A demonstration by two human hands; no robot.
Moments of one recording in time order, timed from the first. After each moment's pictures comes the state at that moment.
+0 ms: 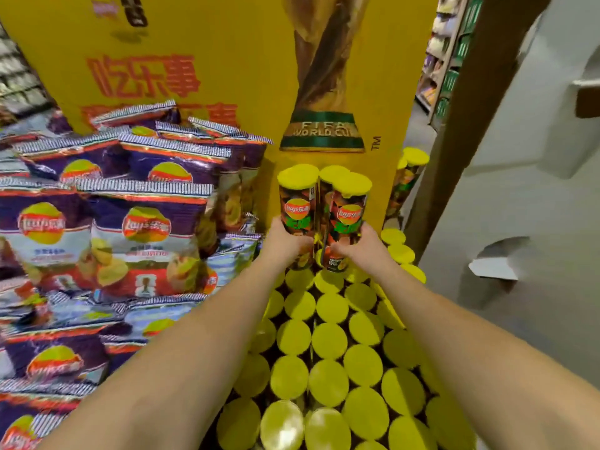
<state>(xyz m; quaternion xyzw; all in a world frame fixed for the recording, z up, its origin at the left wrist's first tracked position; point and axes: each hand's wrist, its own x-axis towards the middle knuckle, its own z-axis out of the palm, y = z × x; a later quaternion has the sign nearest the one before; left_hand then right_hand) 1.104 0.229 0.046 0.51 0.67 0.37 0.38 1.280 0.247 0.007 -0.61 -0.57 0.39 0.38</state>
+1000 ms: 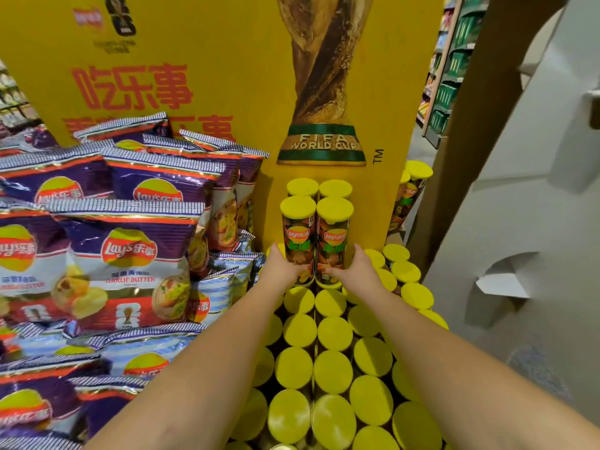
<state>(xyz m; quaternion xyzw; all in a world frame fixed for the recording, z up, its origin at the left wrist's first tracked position) 1.100 0.267 0.002 0.50 0.71 0.30 0.39 1.259 0.262 -0.014 -0.68 -0.55 0.36 0.32</state>
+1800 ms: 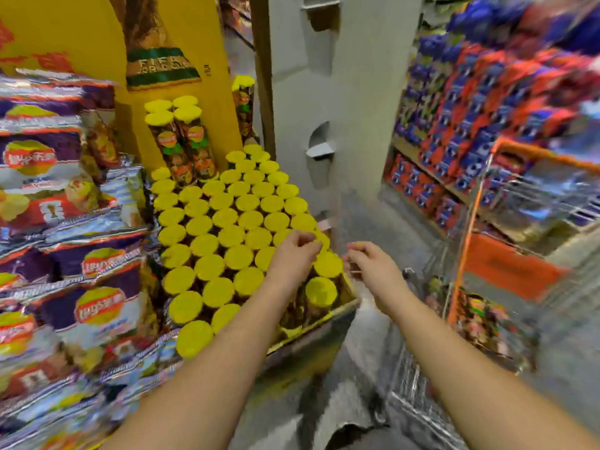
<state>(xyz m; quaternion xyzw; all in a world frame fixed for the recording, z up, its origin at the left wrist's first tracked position) 1.211 -0.162 0.040 0.61 0.50 0.25 0.57 1.350 -0.239 0.003 -0.70 -0.28 0.40 0.52</state>
